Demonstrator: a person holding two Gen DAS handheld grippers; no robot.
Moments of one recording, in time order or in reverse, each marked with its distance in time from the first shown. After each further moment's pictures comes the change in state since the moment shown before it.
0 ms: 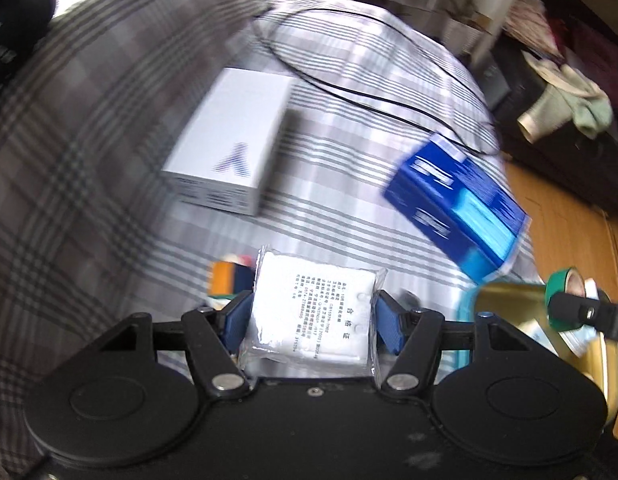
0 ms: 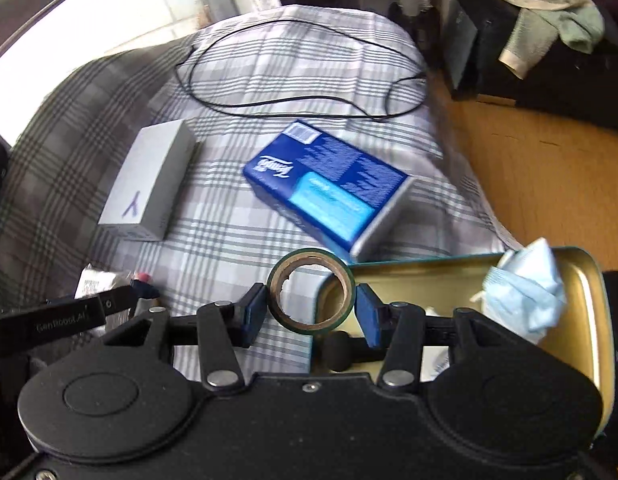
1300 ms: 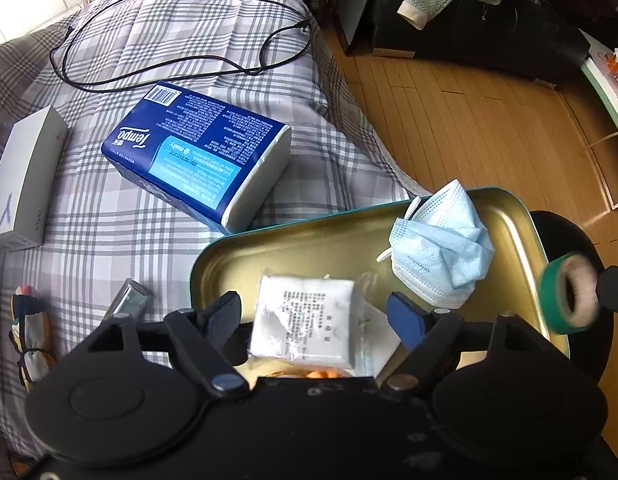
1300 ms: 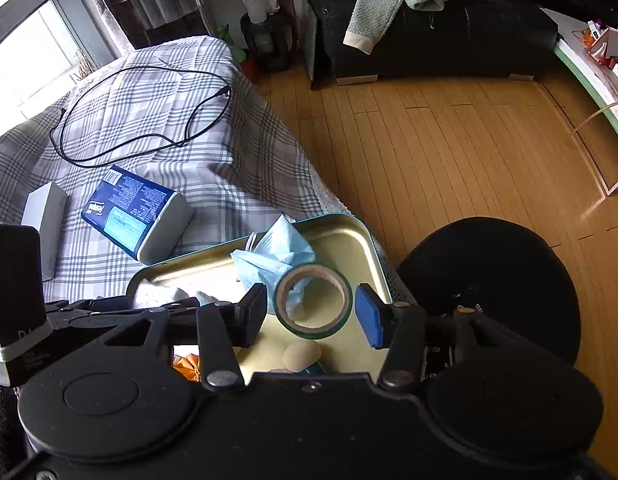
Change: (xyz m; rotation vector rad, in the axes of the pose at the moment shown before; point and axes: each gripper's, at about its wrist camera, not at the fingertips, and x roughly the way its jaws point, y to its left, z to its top) left arm 0.077 -0.254 -0.018 0.321 0.156 -0.035; right arm -0.070 -0.153 -0.013 0.173 -0.009 -0.165
